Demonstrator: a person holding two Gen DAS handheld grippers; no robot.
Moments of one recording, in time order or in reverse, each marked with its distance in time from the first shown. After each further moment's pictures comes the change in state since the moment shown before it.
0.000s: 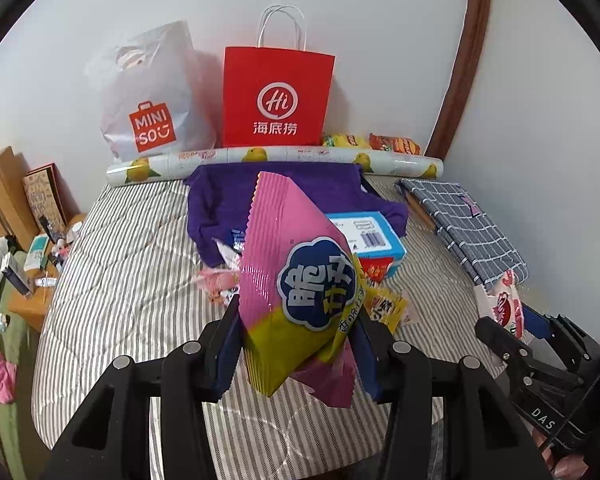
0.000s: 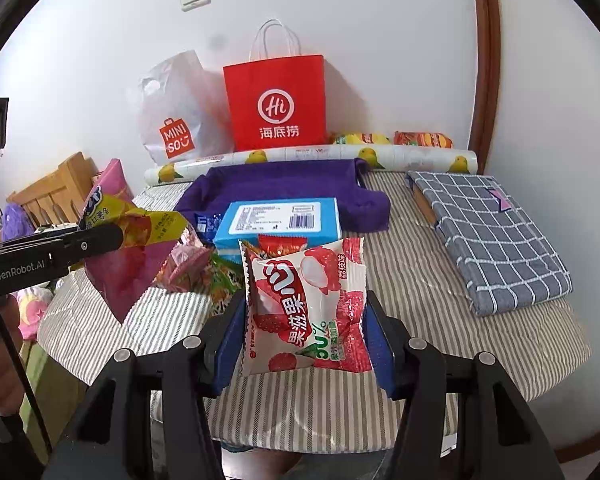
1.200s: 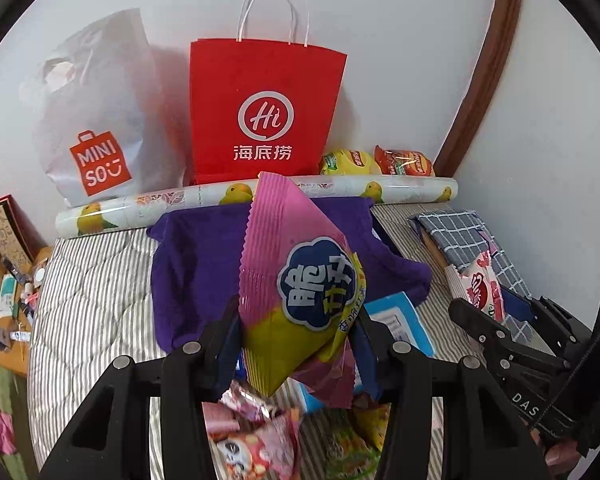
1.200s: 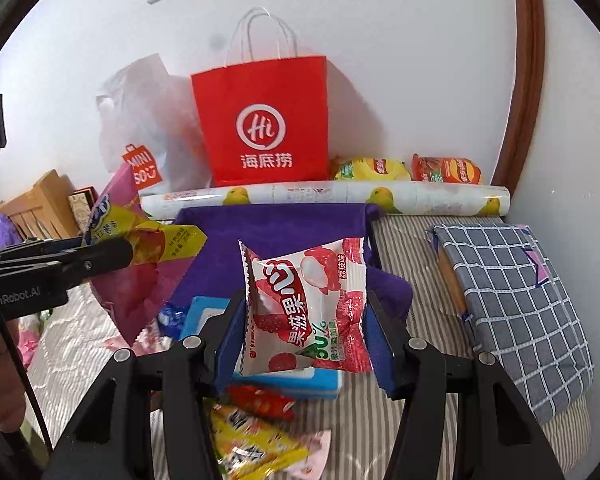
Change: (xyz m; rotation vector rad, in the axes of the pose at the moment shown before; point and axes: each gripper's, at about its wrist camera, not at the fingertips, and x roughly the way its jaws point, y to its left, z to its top) left arm 0.117 0.016 0.124 0.015 0.070 -0.058; right arm 0.122 -0.006 0.128 -0.005 0.043 -0.008
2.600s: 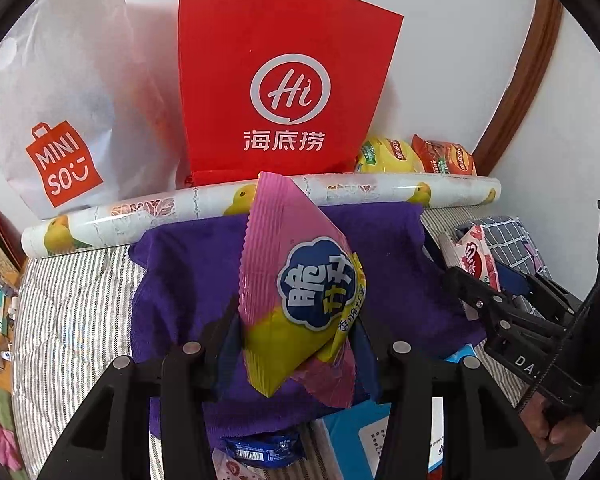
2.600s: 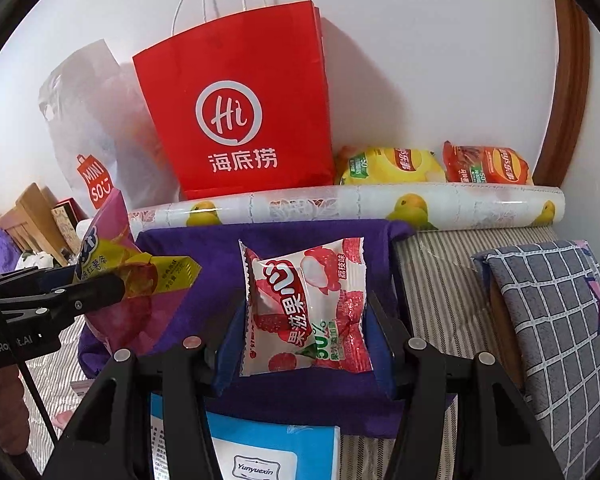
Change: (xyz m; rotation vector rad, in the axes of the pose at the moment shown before) left arm 0.100 0.030 0.044 -0.020 0.073 0.030; right arm 0.130 -0.017 0.052 0.029 0.054 0.055
